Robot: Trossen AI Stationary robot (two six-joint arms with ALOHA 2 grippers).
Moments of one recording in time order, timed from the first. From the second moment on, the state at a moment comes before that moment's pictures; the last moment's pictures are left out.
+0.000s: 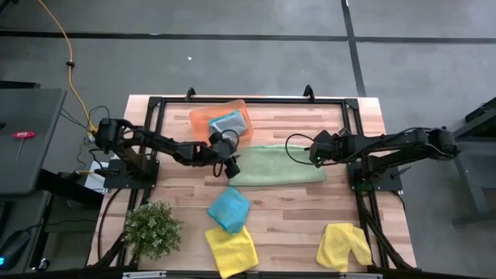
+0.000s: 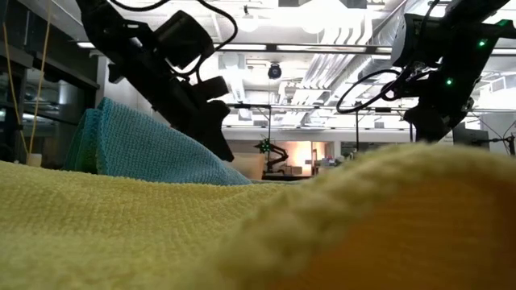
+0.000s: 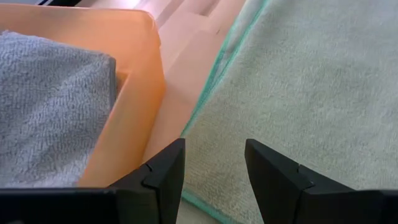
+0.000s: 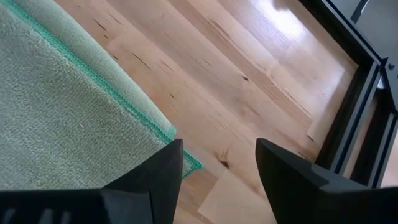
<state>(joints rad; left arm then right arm) 0.17 1.65 0.69 0.18 -0.40 -0.22 -0.10 1.10 0.58 -0.86 0.59 0.67</state>
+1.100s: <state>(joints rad) 0.17 1.73 0.70 0.26 -0.48 -0.42 -0.10 1.10 0.58 -0.81 0.60 0.67</state>
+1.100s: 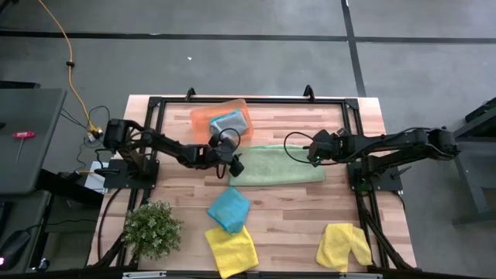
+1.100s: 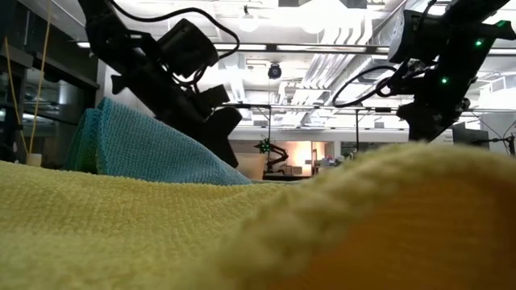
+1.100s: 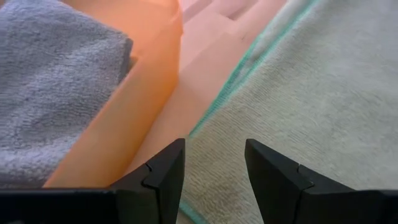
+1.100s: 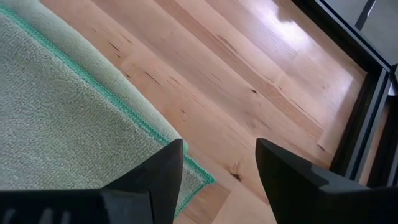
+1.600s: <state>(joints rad) 0.20 1.71 0.69 0.21 -0.56 -0.24 -0.10 1.10 0.58 -0.80 0.59 0.67</state>
